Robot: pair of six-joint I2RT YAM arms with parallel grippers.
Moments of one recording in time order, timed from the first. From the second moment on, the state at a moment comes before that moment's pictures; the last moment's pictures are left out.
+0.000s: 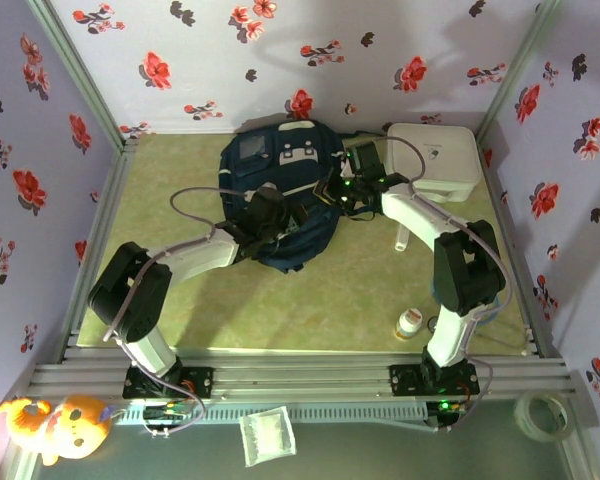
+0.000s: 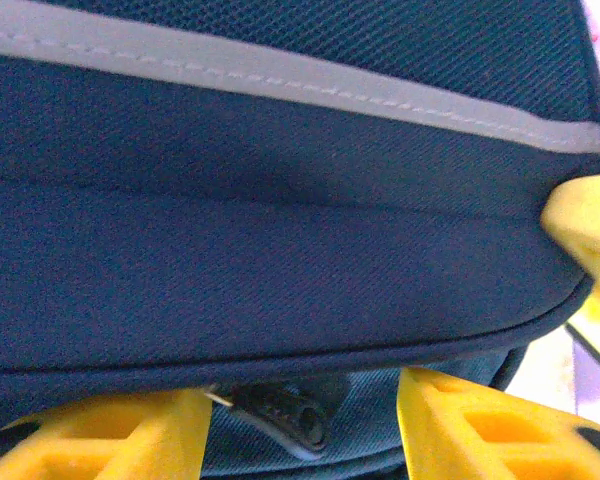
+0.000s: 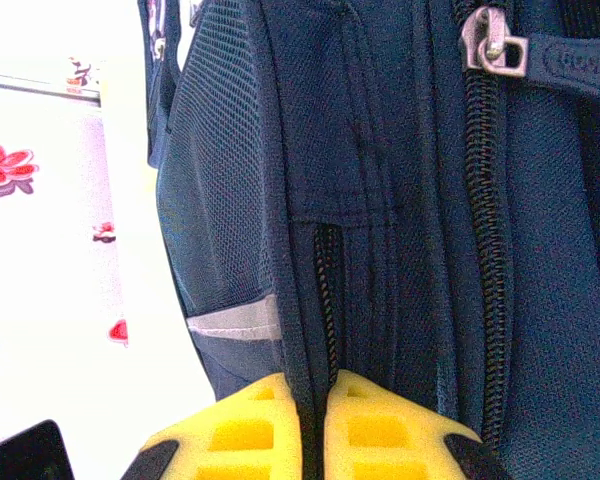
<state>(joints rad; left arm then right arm) -0.71 1.68 1.04 0.02 -0.05 -1.03 0.44 1.81 1.38 -0.32 -0.43 0.90</state>
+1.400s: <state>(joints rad) -0.69 1.44 0.91 -0.43 -0.21 -0.70 0.32 1.54 1.27 -0.56 -0.09 0.65</state>
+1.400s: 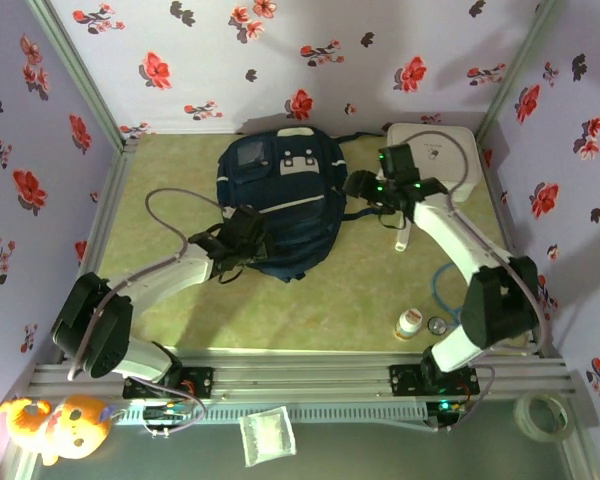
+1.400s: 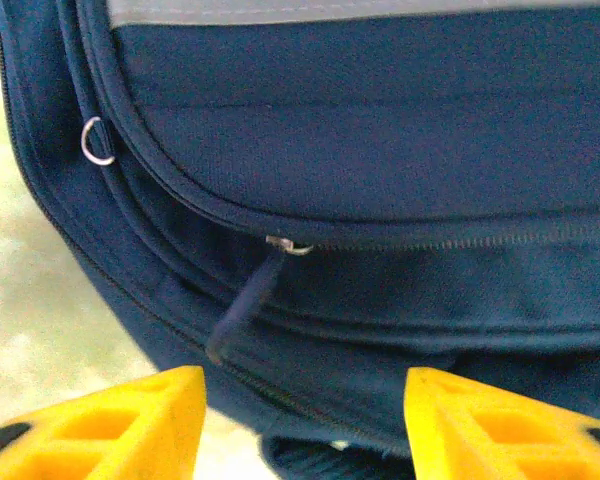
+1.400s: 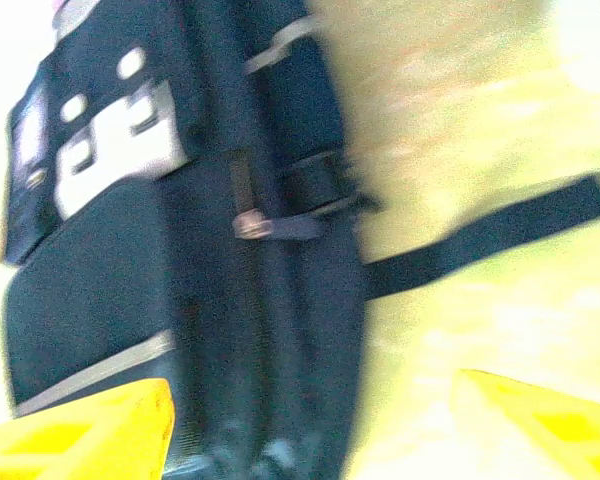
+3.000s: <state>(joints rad) -0.72 1.92 1.55 -0.72 -0.09 0.42 0.08 1.71 1.18 -0.64 0.04 0.51</state>
